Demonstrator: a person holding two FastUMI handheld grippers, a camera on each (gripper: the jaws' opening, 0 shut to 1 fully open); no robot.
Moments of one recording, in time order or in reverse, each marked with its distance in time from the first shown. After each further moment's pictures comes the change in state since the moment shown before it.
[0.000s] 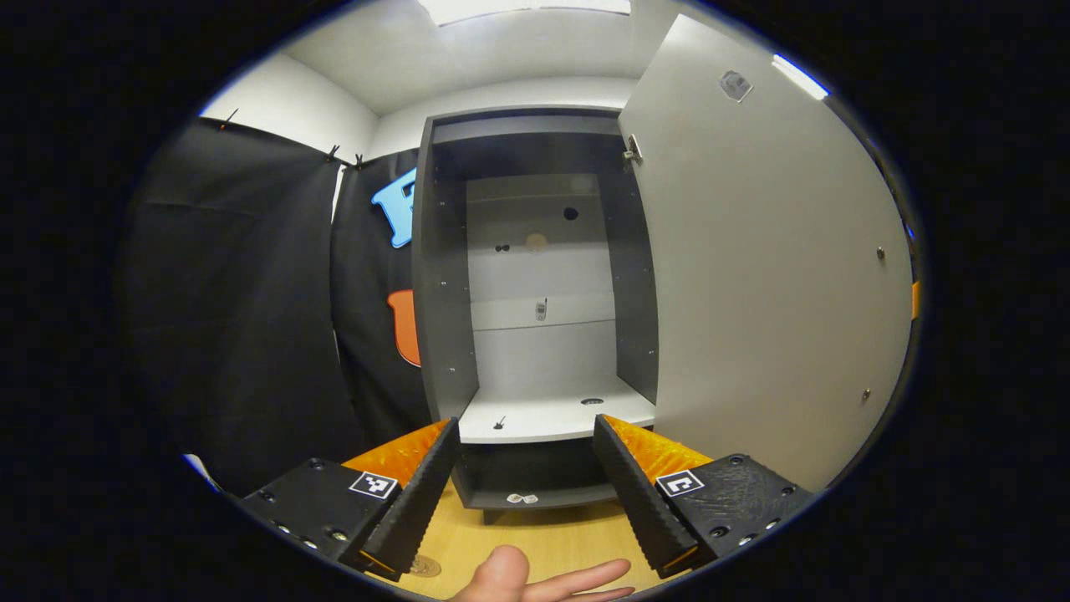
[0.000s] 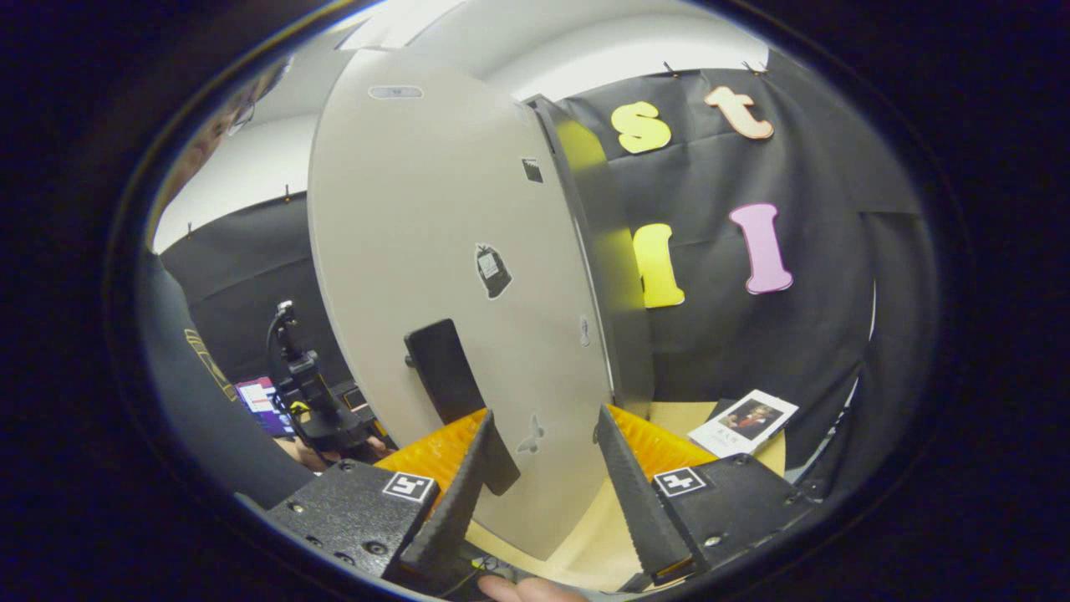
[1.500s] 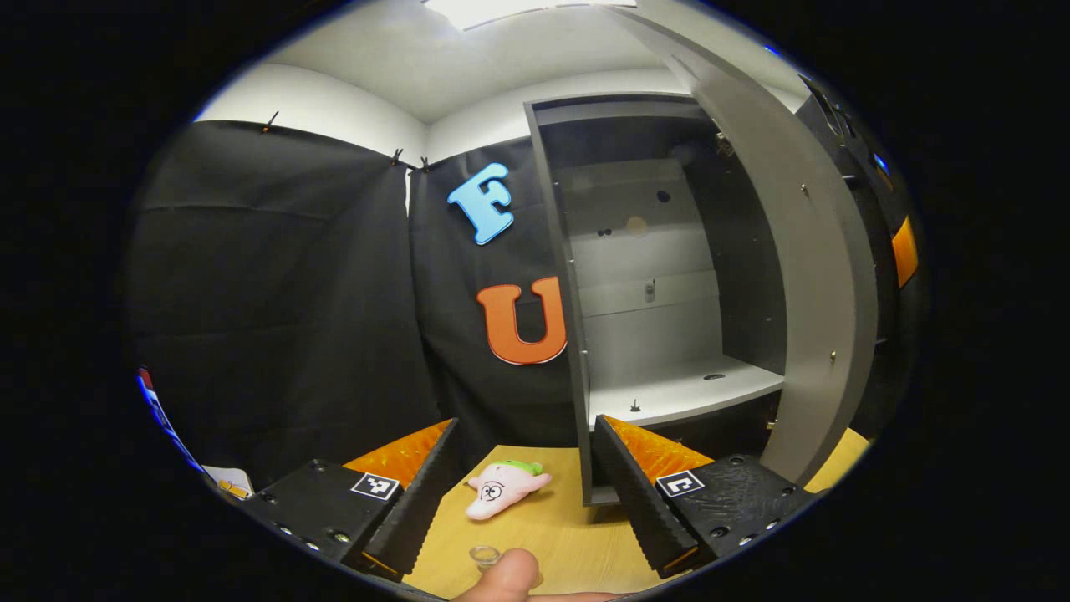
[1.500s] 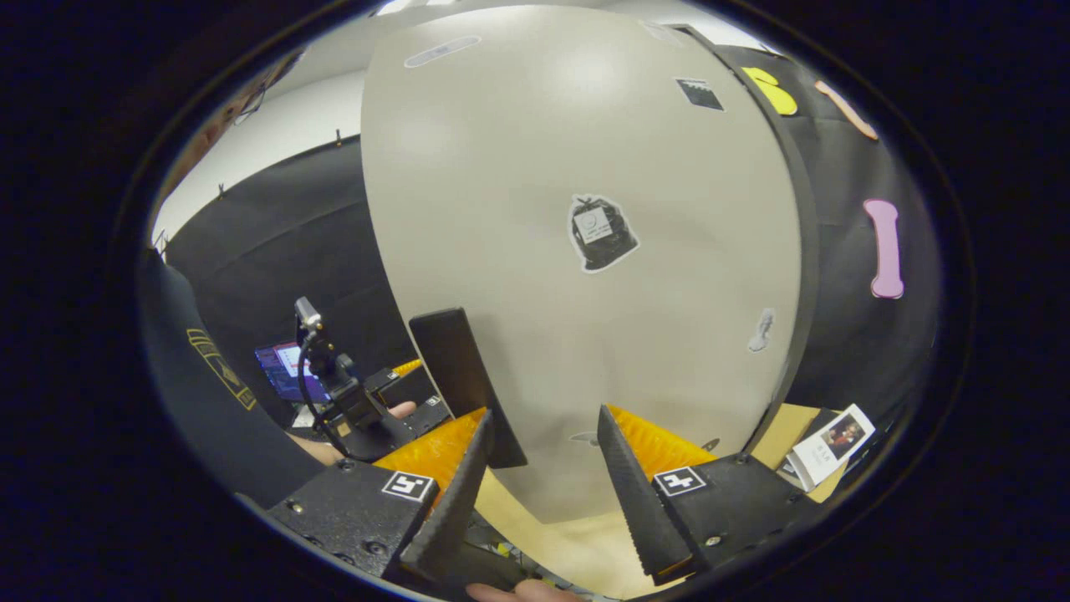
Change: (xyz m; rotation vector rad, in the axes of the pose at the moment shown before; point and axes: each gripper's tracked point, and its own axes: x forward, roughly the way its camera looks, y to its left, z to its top) left arm -0.005 0.154 -0.061 0.034 0.032 0.240; right arm 0.156 0.147 -0.024 -0.157 0.224 0.217
